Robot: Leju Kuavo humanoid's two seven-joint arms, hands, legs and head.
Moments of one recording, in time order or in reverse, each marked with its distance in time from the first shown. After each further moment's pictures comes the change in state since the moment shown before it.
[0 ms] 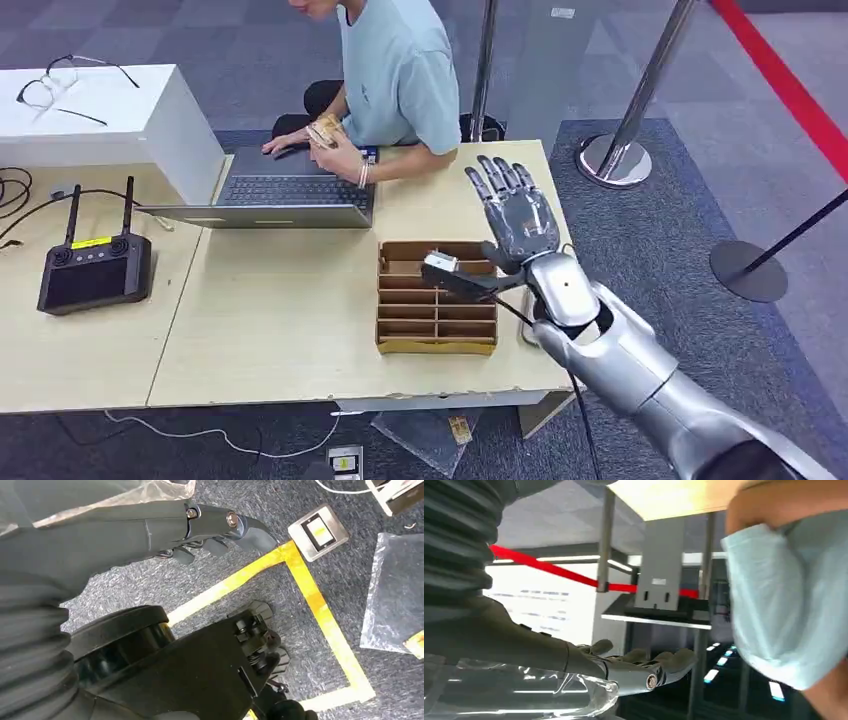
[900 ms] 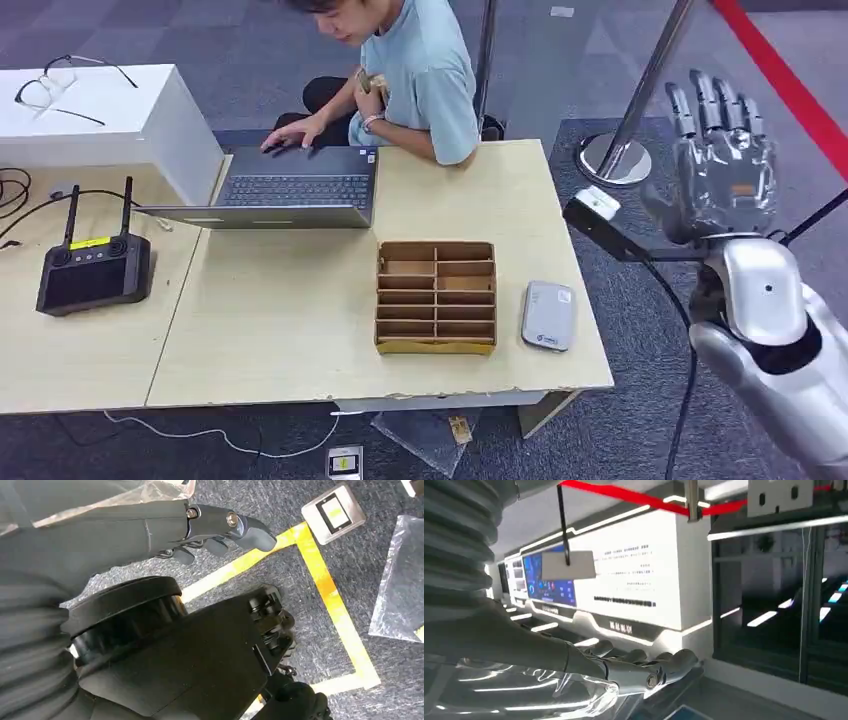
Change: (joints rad) left arm 0.044 -0.019 0.008 0.000 0.050 0.001 -0.021; right arm 0.210 -0.391 -0.383 -0.611 -0.022 0.171 0.210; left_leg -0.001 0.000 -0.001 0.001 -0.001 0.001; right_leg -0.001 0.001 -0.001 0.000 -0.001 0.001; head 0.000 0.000
